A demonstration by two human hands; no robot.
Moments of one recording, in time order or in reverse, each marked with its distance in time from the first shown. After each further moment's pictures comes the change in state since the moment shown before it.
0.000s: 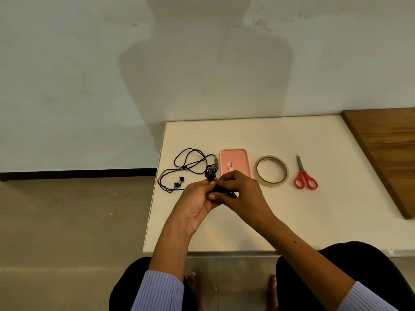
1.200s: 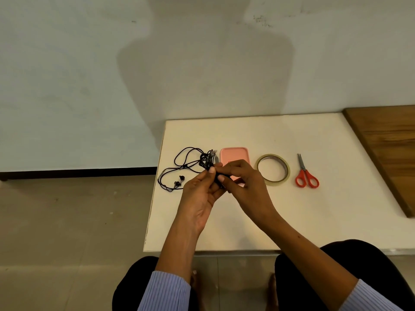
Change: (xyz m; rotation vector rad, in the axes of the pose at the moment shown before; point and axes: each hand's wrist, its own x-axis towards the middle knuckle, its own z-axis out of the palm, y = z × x) left_hand 0.003 -0.006 0.005 -0.139 0.002 0.218; right_hand 0.006 -0.002 -0.001 0.241 0.142 0.050
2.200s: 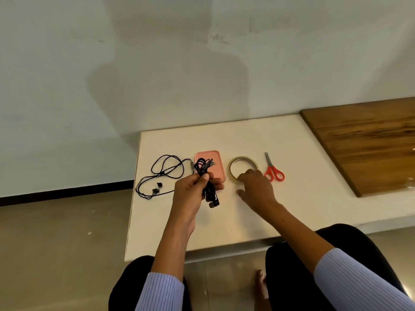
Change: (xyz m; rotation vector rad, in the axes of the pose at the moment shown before) left_hand -0.026 -0.007 0.033 0.480 -0.021 0.116; right_hand -0.004 0.051 -0.068 -1.033 -0.097 0.198
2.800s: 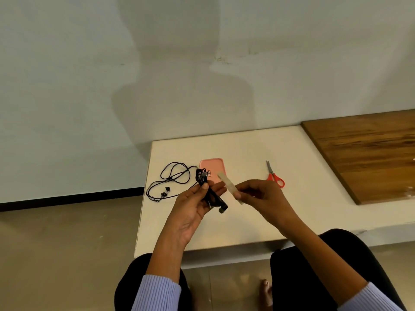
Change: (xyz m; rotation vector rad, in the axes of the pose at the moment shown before) left_hand -0.025 0.003 -0.013 -0.346 -0.137 -0.119; right_hand -0.066 -0.013 -0.058 0.988 0.001 -0.088
